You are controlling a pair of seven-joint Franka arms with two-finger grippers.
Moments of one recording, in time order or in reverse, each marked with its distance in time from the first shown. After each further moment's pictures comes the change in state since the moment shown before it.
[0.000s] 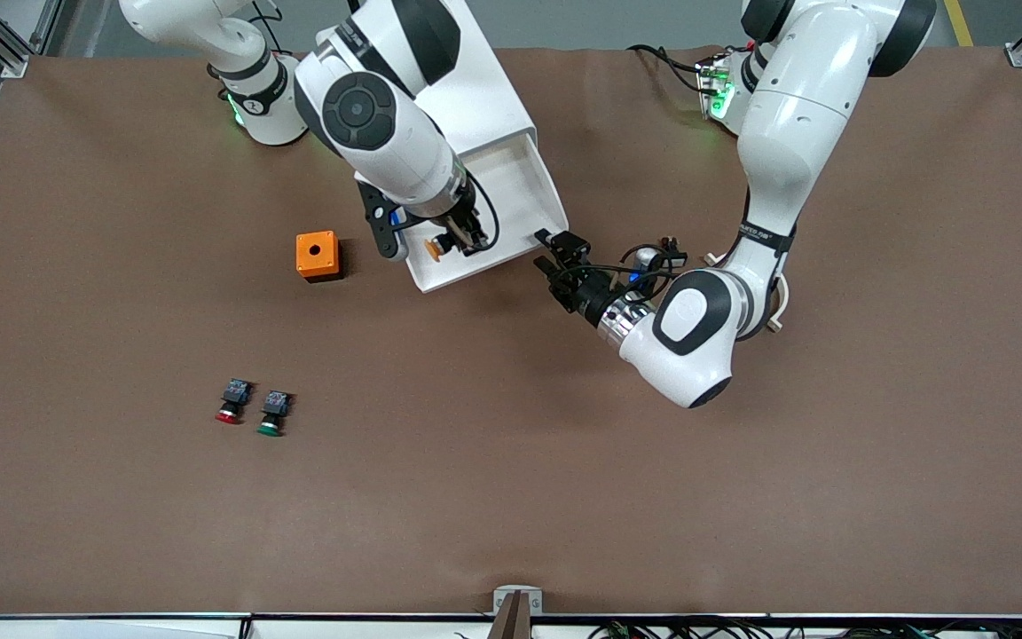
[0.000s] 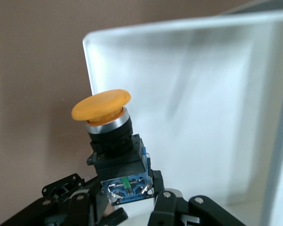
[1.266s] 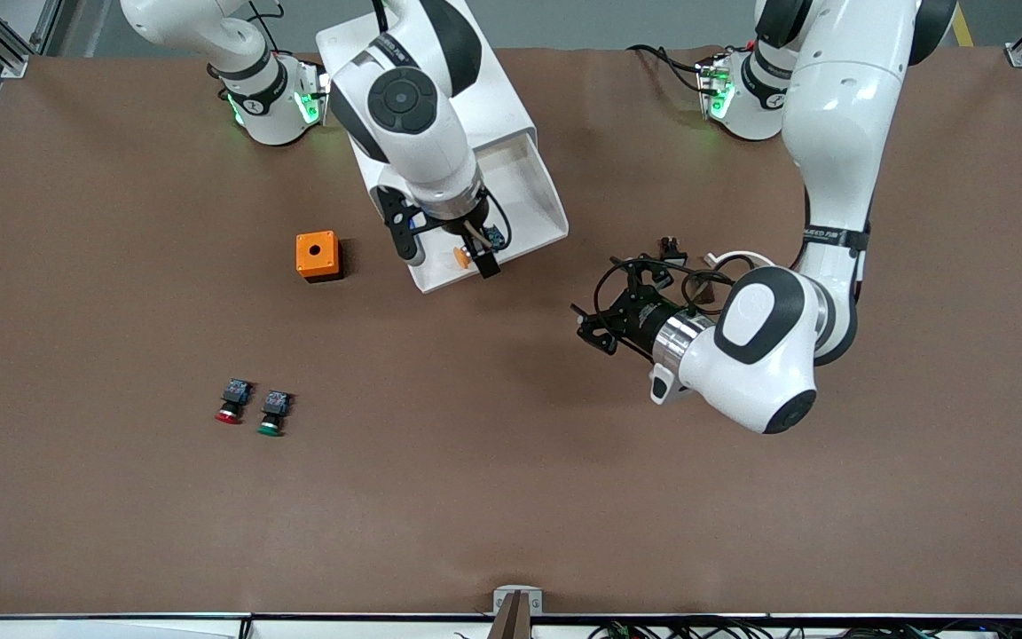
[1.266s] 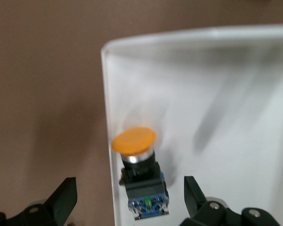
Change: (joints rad) left arm 0.015 -0.044 0.114 0.209 0.243 -0.015 0.953; right arm 0.034 -0.001 -0.025 -0.075 -0.144 0.107 -0.091
